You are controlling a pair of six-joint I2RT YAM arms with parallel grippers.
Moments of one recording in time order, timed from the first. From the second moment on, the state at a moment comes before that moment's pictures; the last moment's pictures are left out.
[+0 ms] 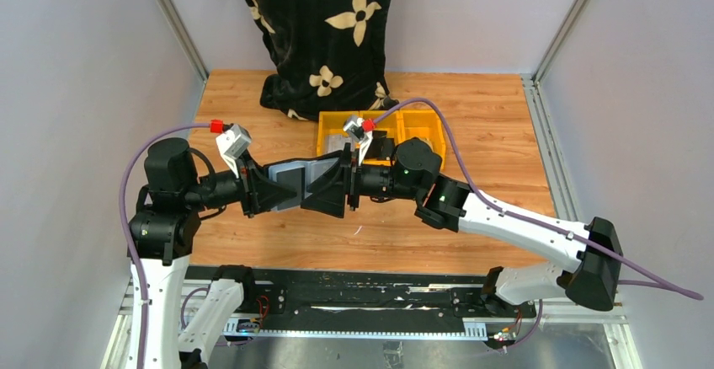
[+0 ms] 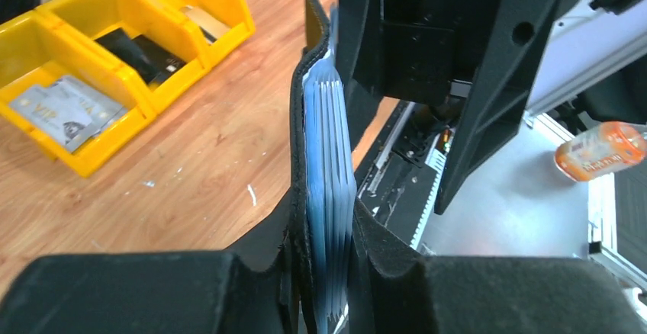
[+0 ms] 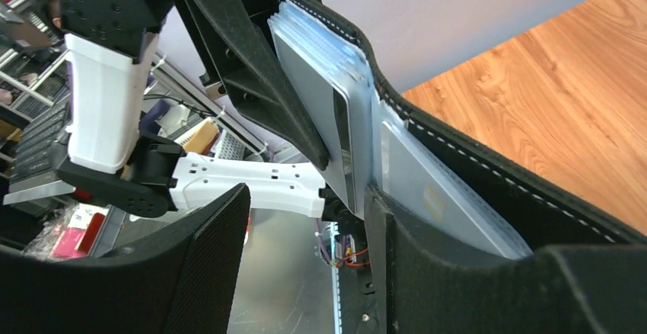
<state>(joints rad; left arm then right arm) -0.05 0.71 1.17 -0.87 1.03 -0.03 1.08 1.27 1.08 0.26 -0.42 0.59</state>
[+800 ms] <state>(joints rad) -0.04 0.70 1.16 -0.81 1.32 -0.05 1.07 1.25 1.12 0.24 -0.56 0.61</state>
